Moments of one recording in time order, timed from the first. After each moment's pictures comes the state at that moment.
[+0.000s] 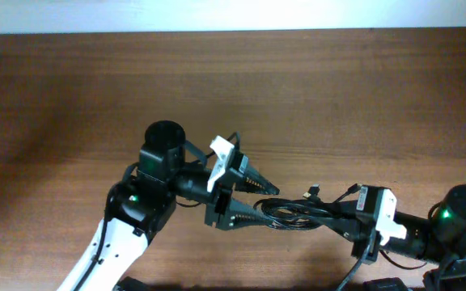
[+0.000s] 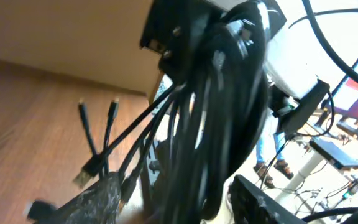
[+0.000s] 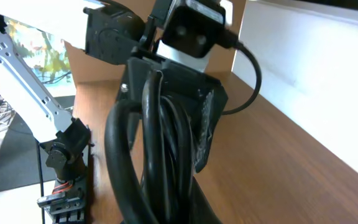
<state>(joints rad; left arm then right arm) -0.44 1.12 0.86 -0.06 1.40 -0.03 0.12 0.62 0.95 -0.69 -1.09 -0.39</state>
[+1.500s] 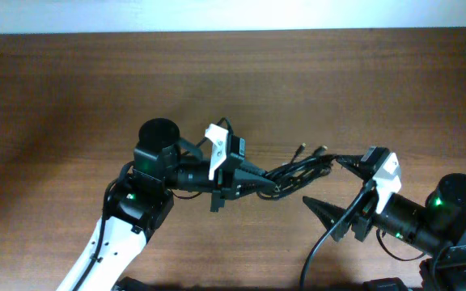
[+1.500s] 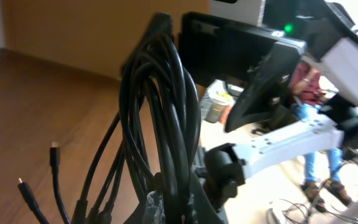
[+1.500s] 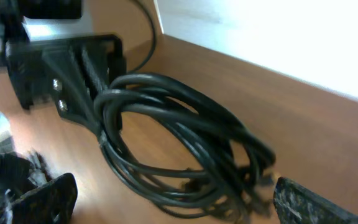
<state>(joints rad) -0.42 1.12 0.86 0.01 1.21 -0.05 0.12 0.66 0.95 -0.70 -0.75 -0.08</state>
